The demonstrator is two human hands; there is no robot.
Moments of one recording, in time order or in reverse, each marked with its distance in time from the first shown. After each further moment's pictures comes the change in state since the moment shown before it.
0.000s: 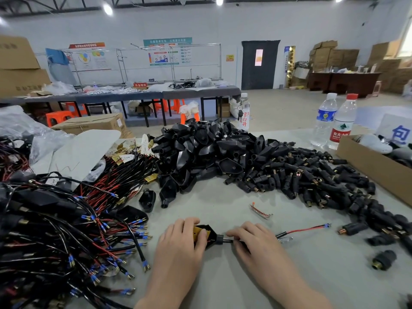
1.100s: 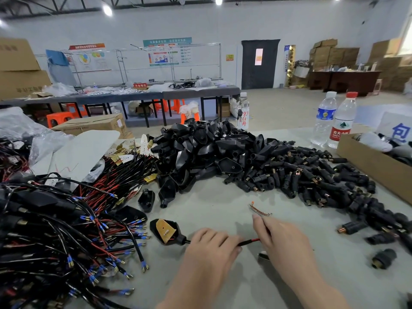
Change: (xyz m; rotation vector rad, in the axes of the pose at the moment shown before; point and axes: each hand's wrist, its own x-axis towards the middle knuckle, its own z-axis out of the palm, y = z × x) left_hand 0.001 0.034 0.019 0.128 0.133 0.561; right_hand -0.002 0.015 -0.028 -0.336 0.256 0.109
